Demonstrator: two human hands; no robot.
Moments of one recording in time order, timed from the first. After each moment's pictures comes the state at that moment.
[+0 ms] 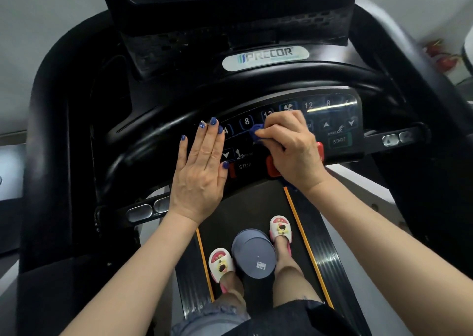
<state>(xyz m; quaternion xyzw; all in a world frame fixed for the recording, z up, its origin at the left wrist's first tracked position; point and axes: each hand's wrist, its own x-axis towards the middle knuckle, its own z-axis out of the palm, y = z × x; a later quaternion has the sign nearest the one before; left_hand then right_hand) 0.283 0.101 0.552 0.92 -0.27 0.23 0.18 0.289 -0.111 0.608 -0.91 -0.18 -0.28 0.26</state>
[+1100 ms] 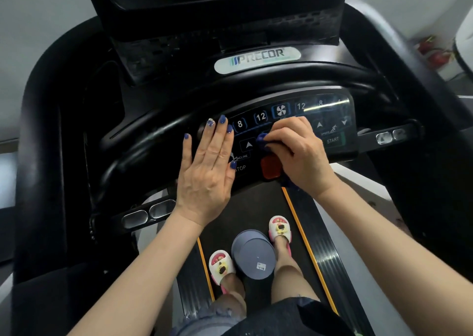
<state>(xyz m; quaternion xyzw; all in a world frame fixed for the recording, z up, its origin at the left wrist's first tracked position) 0.282 0.083 0.569 0.91 -0.29 0.24 0.18 0.276 -0.132 0.609 -0.92 -0.16 -0.25 0.26</state>
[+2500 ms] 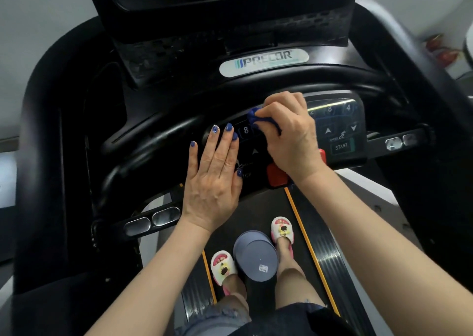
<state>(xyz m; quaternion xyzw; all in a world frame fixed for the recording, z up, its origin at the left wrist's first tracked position) 0.287 0.078 0.558 0.91 -0.28 0.24 0.17 0.320 -0.100 0.626 -0.90 -0.12 -0.32 0.27</state>
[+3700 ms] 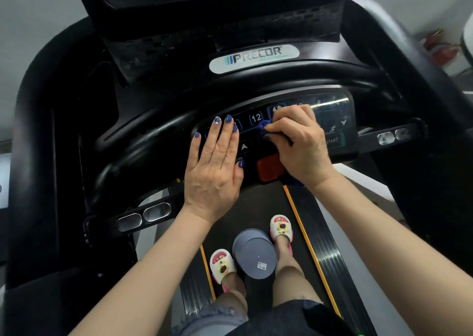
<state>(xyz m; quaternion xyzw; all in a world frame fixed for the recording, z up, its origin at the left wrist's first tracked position) 0.288 0.058 0.564 0.92 -0.27 0.27 0.11 0.293 -0.140 0.612 -0.91 -0.14 -0.30 0.26</state>
